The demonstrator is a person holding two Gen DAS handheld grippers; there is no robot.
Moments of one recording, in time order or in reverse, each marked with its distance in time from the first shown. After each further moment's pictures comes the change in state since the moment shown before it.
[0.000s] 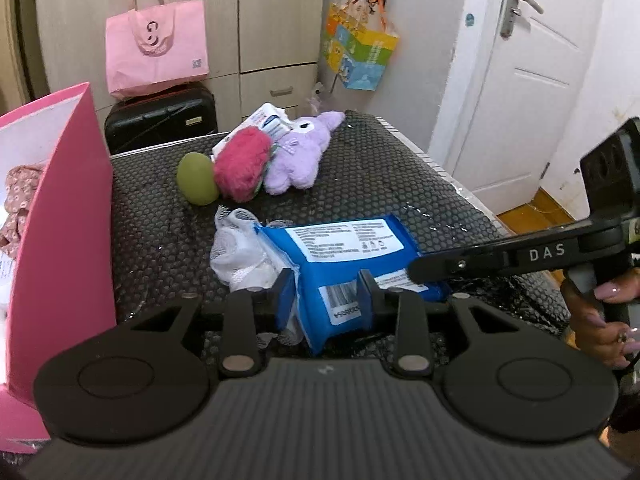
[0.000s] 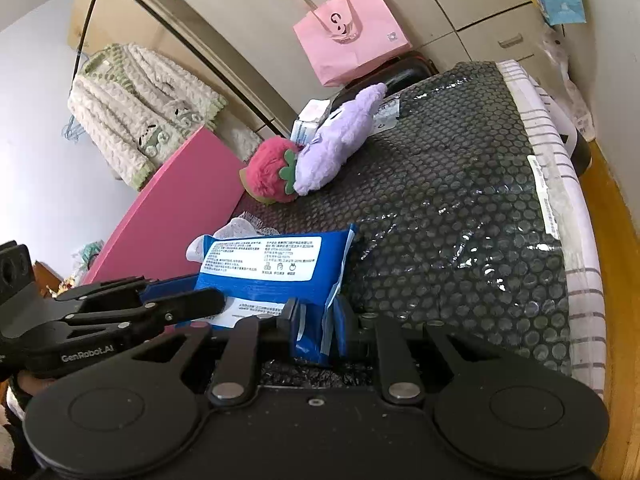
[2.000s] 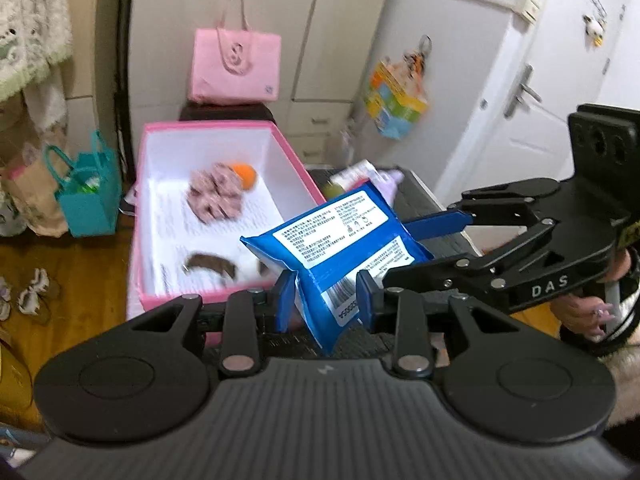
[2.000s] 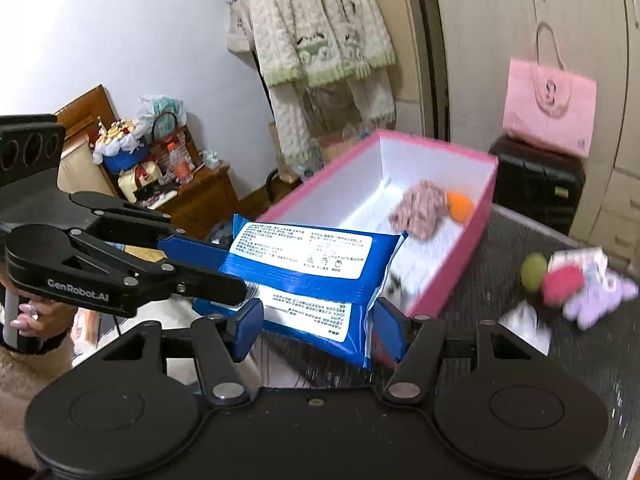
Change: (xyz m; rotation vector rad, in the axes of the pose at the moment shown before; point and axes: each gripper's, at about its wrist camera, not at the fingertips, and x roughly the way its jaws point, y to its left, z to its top) left arm -0.238 0.153 -0.019 -0.177 -0.068 -0.041; right arm 0.038 0.336 0.010 -0.568 0.152 -0.011
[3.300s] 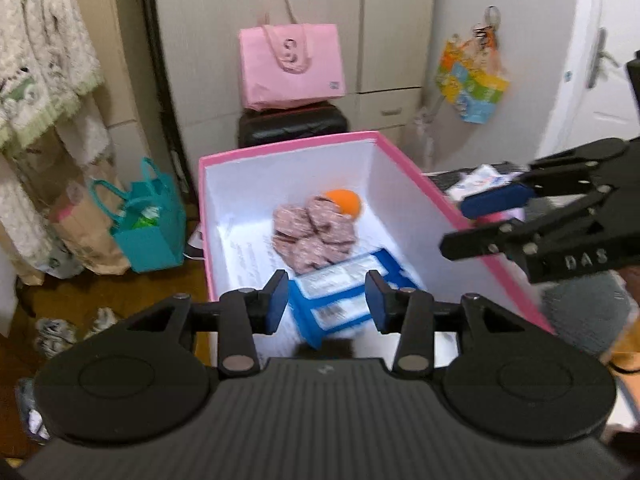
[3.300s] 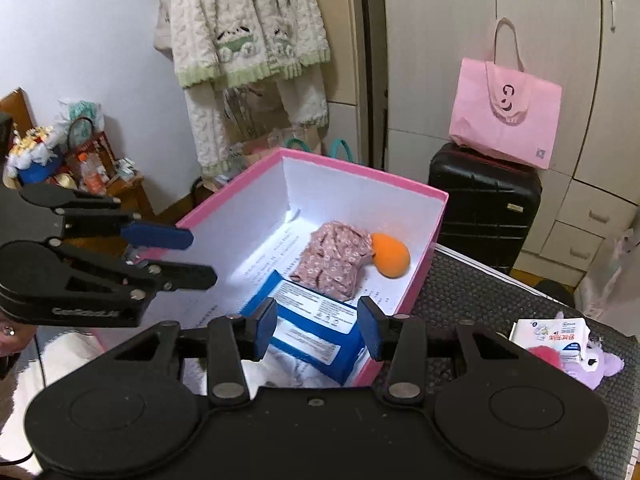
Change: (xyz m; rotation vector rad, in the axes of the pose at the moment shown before) left arm 0.094 0.063 0.054 0.113 0.052 0.190; right arm 0.082 -0.063 0.051 0.025 0.019 -0.173
